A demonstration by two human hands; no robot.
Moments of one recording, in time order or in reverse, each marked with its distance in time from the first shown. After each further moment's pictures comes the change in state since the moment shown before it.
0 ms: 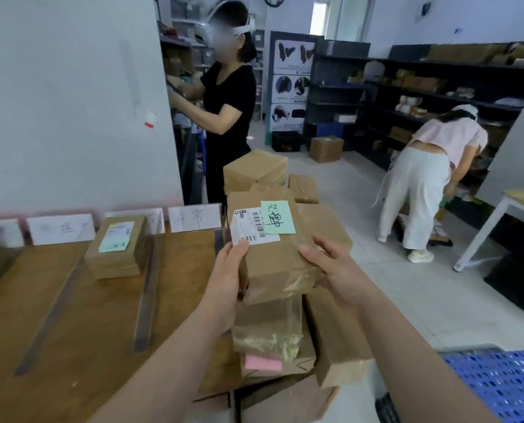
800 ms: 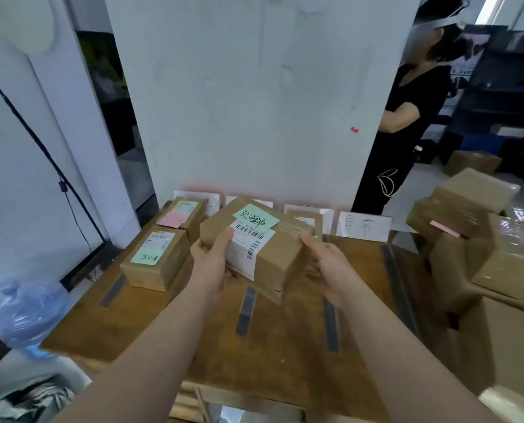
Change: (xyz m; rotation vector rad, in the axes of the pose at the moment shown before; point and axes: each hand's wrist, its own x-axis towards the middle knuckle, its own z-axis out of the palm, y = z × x) left_hand -0.058 0.139 -0.428 -0.187 0.584 0.057; right_hand 0.075 0.049 0.449 0.017 -0.190 0.271
